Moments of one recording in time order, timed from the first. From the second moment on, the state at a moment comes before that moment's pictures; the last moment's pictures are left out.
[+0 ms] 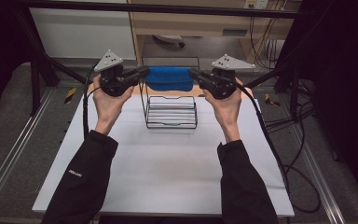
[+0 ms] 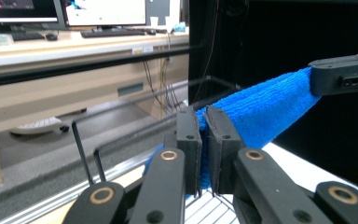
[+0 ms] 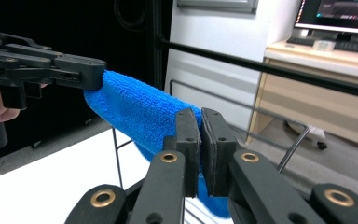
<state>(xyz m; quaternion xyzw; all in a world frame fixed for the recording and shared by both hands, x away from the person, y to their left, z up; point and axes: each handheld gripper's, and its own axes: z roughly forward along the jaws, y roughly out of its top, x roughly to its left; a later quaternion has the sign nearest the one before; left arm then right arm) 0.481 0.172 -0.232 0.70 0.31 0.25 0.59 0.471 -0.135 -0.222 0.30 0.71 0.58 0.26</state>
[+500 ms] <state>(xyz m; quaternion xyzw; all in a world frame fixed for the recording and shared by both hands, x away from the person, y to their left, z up) 0.474 0.176 -0.248 0.73 0.32 0.23 0.56 0.468 -0.136 -0.249 0.30 0.74 0.56 0.24</state>
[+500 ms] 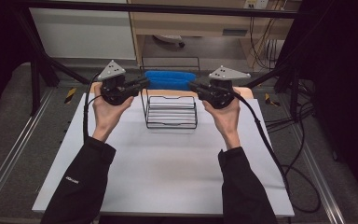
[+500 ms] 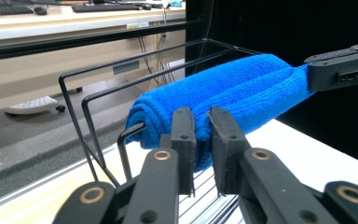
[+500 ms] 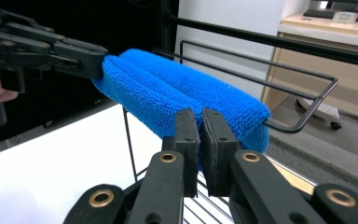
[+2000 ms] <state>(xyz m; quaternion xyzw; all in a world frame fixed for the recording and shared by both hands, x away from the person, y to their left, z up) 0.491 0.162 -0.274 0.78 0.33 0.20 0.50 0.486 -0.133 -0.288 0.33 0.76 0.52 0.22</state>
